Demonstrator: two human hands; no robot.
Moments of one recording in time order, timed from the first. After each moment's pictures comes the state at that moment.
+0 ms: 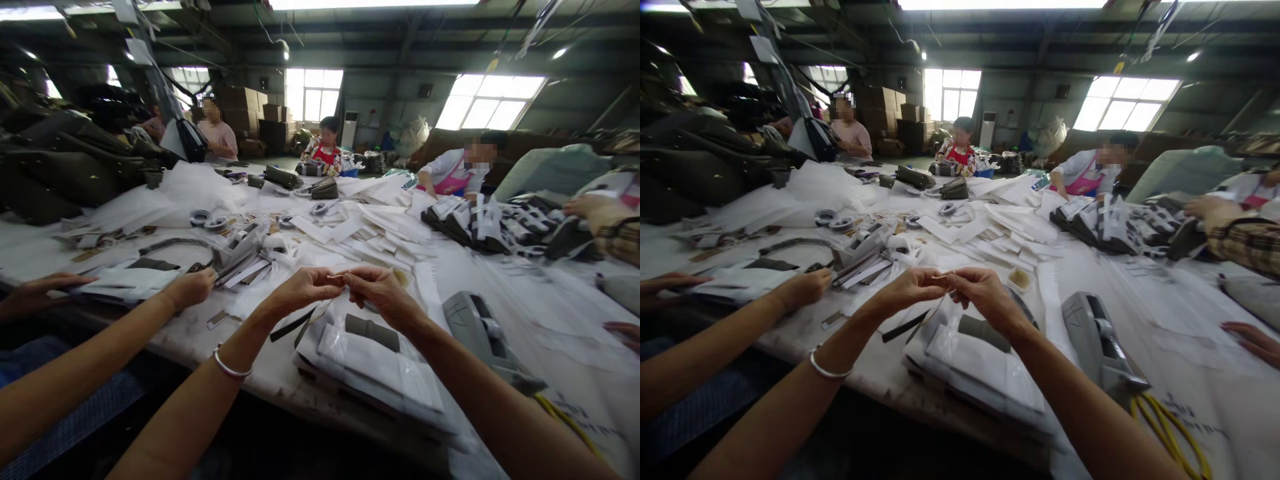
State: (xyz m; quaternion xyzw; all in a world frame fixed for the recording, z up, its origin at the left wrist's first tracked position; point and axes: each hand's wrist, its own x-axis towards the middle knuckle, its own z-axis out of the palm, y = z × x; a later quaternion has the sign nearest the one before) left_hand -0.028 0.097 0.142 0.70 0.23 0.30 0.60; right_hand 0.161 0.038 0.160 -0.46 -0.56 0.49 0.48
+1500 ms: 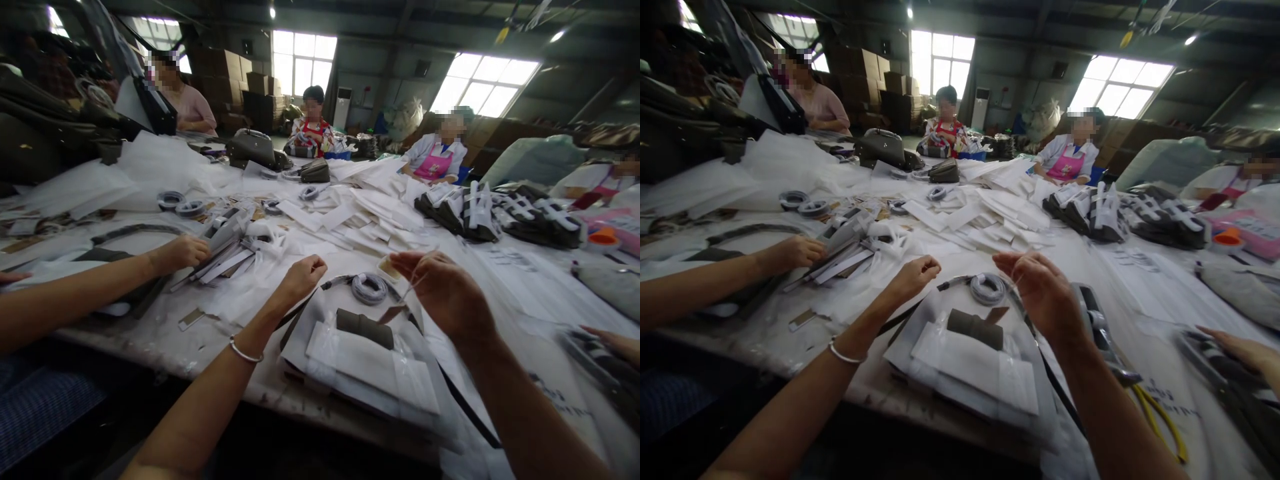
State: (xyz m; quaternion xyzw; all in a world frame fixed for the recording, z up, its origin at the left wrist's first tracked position) left_hand 0.012 0.140 0.085 0.75 0.41 0.32 0.40; right_hand 0.238 0.016 0.166 -0.42 -0.47 0.41 0.66
